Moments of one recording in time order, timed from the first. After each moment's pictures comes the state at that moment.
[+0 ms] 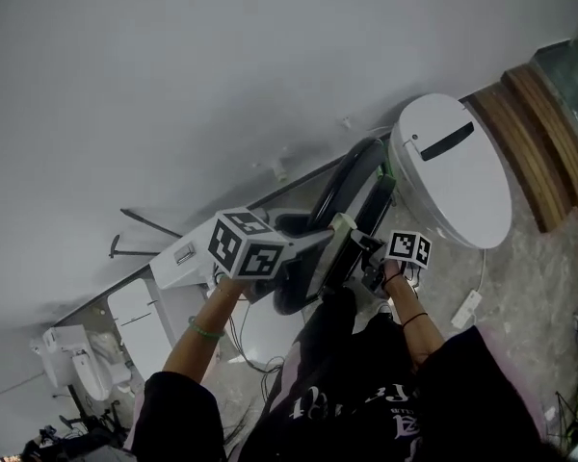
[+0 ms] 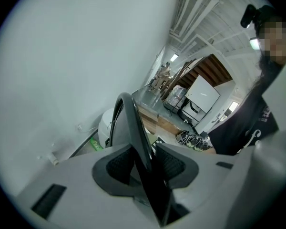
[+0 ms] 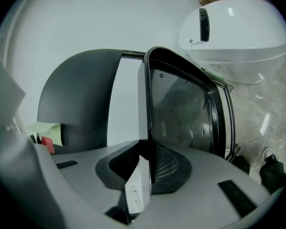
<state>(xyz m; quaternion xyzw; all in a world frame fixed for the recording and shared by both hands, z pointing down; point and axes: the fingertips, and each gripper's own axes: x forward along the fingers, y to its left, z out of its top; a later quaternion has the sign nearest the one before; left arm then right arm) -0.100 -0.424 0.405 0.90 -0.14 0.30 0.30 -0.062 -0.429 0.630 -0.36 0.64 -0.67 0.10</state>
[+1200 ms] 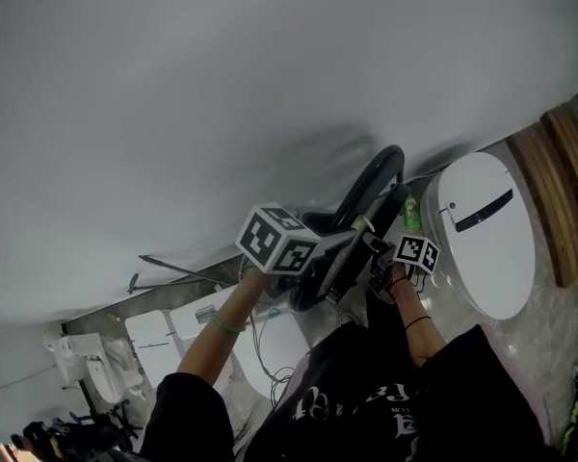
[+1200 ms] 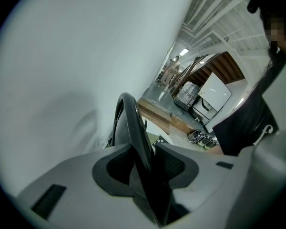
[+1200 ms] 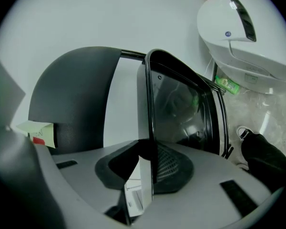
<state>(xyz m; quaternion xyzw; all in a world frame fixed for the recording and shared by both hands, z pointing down) -0.097 -0.651 0.404 0.88 -0.16 0.35 0.28 -0.077 -0.658 0.634 -0.37 0.61 -0.69 0.10</state>
